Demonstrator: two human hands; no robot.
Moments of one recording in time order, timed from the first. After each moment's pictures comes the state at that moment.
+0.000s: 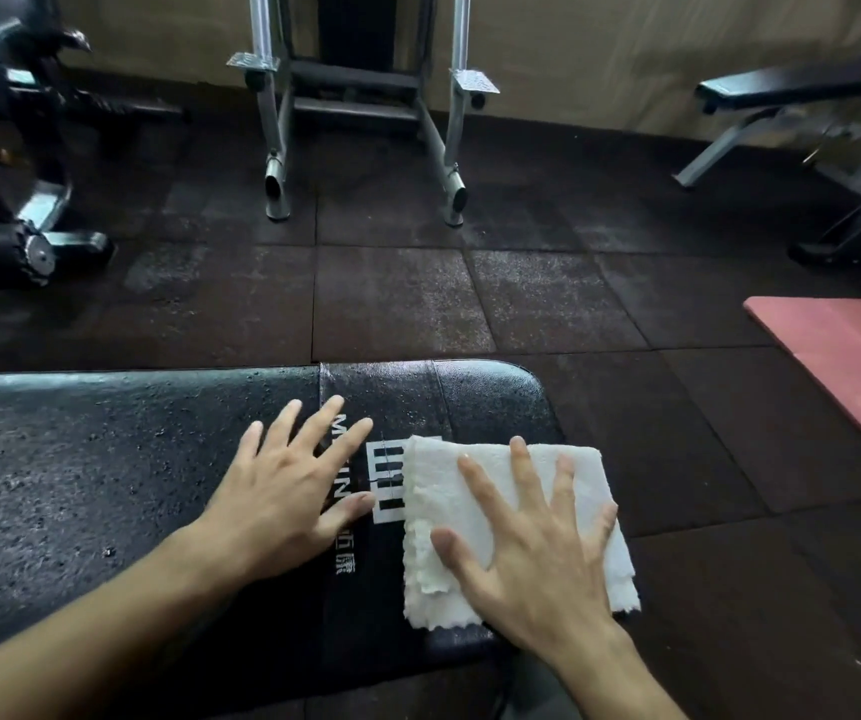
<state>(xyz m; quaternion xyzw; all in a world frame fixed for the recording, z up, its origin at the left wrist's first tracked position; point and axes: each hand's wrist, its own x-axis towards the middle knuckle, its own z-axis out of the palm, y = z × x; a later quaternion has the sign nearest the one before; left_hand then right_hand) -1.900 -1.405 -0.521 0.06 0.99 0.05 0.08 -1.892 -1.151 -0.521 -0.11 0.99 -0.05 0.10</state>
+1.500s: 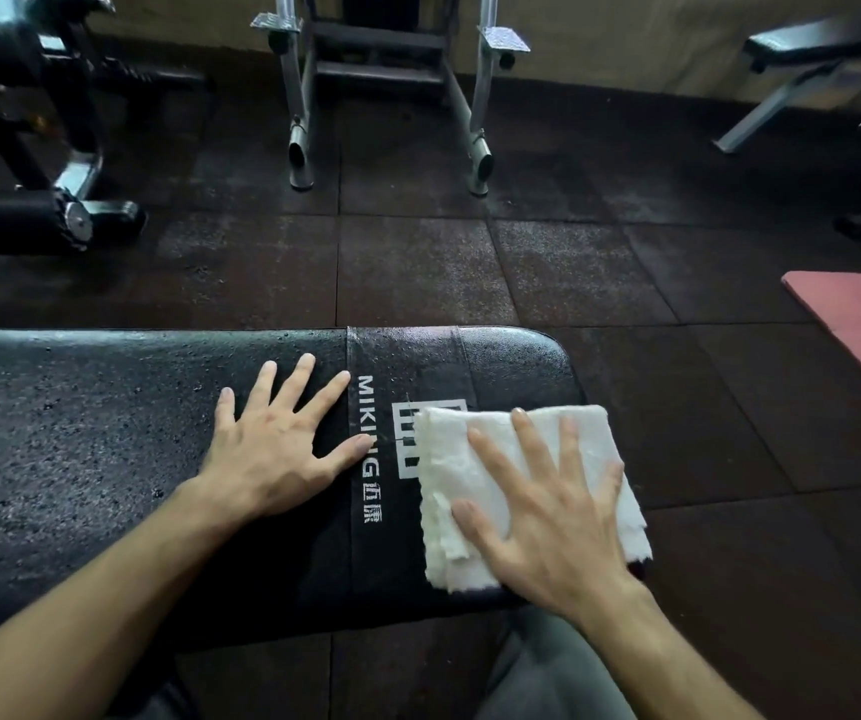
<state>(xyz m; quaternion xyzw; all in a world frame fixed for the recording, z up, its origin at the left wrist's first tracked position) -1.895 -1.433 -0.539 -0.07 0.99 0.07 0.10 -1.888 -1.149 -0.532 -0.17 0.98 -0.05 0.06</state>
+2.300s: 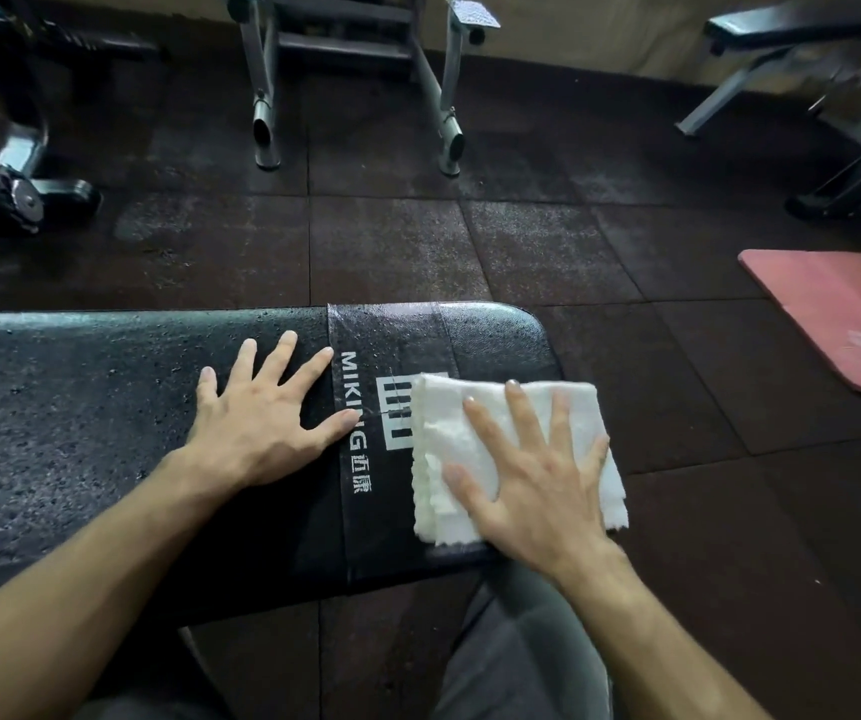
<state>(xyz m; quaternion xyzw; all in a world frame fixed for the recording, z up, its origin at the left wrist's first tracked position) -1.896 -1.433 -0.533 -0.07 0.99 0.08 0.12 -1.879 -1.152 -0.530 -0.12 0.99 -0.07 0.05</state>
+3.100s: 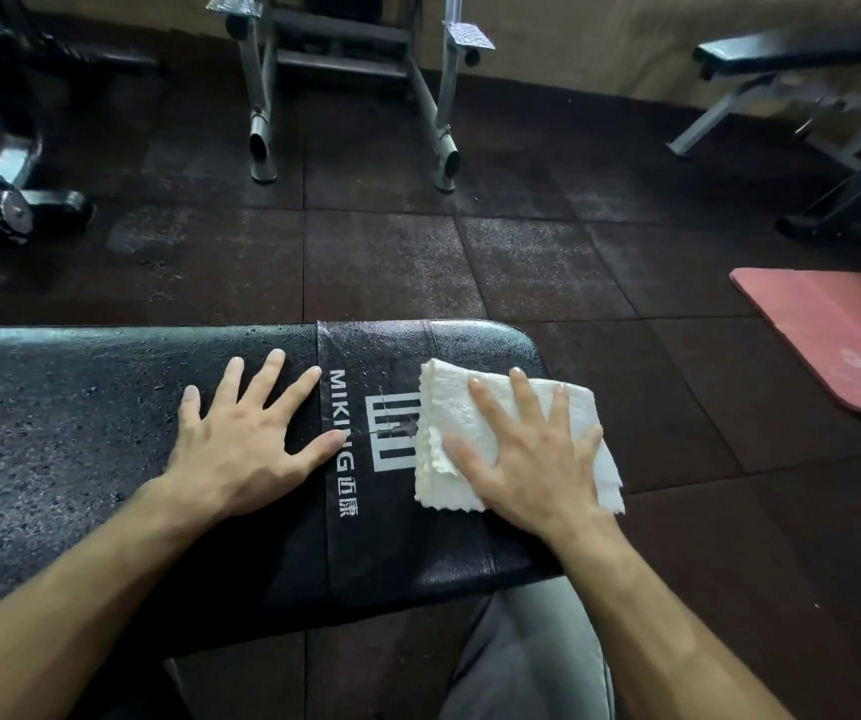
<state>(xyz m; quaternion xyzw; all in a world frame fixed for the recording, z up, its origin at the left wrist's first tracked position) -1.896 -1.435 -0.538 -0.07 0.99 0.07 0.10 -1.928 -1.149 -0.525 -0.09 0.99 -0.06 0.08</state>
